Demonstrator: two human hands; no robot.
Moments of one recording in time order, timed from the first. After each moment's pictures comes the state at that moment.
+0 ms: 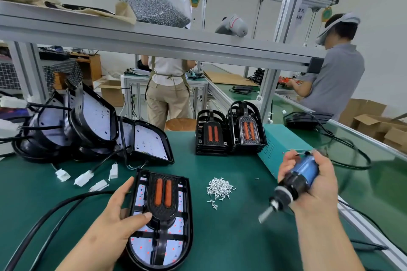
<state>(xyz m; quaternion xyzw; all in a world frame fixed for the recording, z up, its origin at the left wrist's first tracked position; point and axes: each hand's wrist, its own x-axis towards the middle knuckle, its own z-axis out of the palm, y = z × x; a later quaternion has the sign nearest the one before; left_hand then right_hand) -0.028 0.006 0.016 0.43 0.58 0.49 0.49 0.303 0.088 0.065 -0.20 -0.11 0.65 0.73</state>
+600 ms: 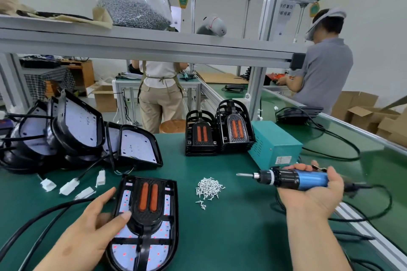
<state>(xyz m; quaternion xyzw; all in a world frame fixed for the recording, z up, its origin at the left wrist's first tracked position) -0.039 0.002 0.021 0.47 0.66 0.43 0.40 0.319 0.088 0.047 -0.09 0.05 0.51 0.86</state>
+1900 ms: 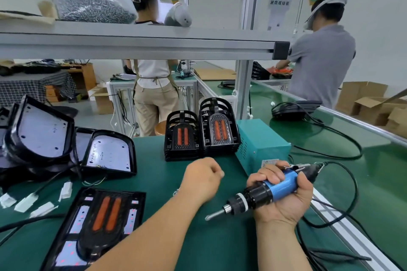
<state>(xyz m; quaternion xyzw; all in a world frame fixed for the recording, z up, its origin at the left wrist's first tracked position) 0.185 0.151 0.036 0.66 0.63 0.31 0.29 0.334 0.124 0.008 0.07 -0.12 0.66 0.74</state>
